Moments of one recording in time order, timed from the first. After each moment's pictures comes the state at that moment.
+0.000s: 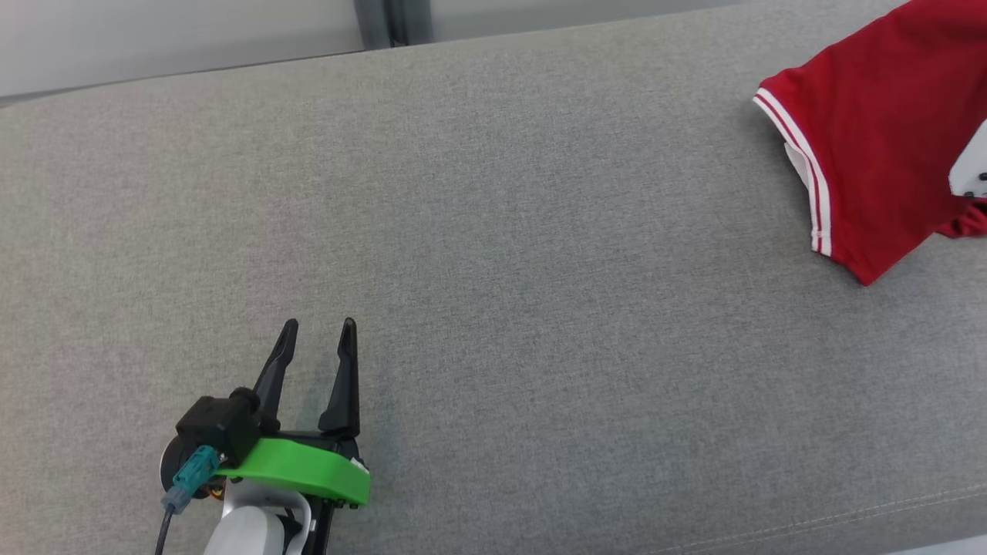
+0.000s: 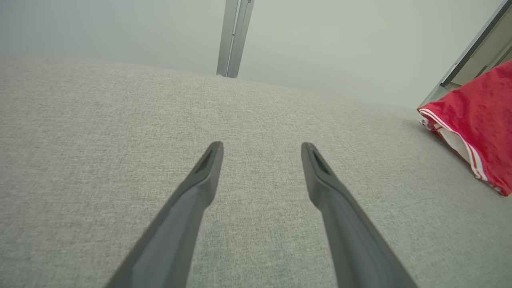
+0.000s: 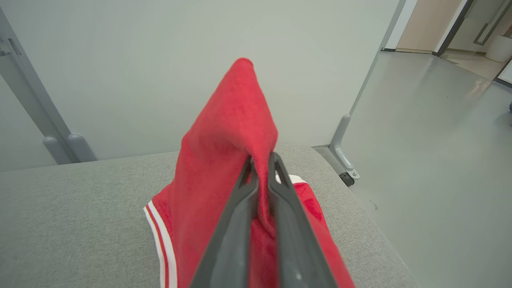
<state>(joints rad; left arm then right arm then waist) -0.14 0.05 -0.17 0.27 -0.36 -0.12 -0.26 -0.86 -0.41 -0.09 0.81 0.19 0.13 -0.03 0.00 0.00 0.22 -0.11</state>
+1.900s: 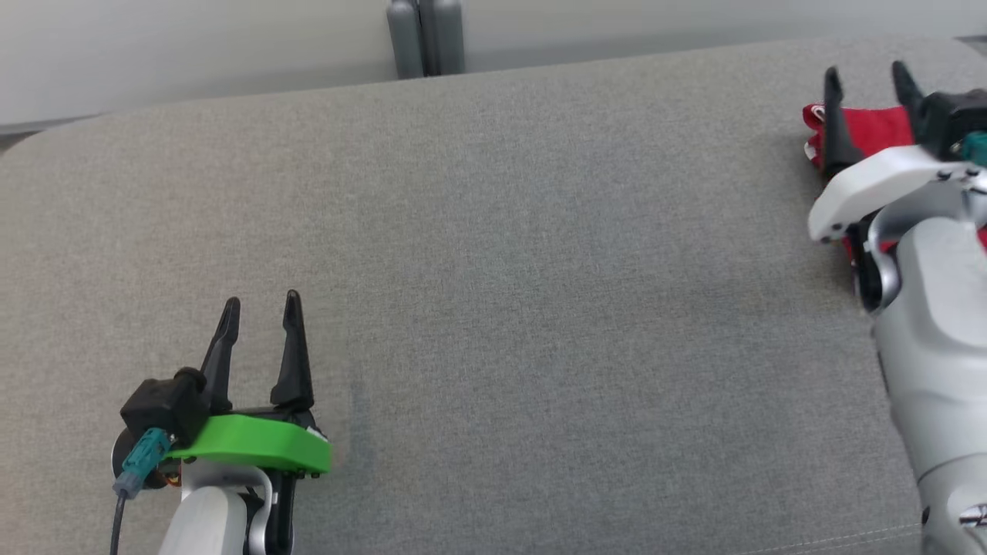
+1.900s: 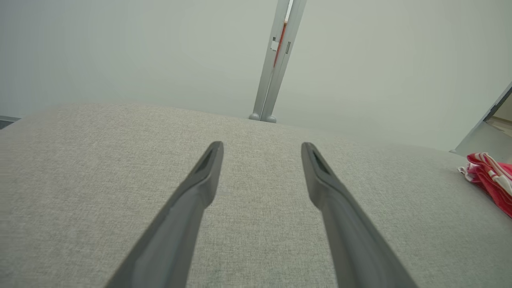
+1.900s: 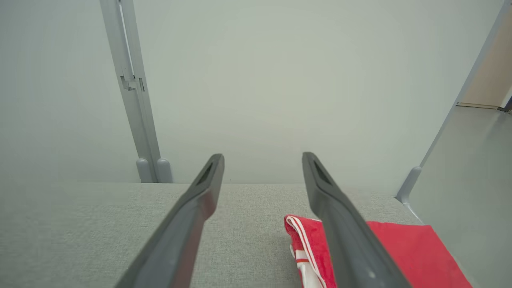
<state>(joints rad) -0.19 0.09 -0.12 0.26 -0.39 -0.06 -0.26 -0.81 -0.22 -0.05 0.81 0.06 0.13 -0.26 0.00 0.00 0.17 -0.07</state>
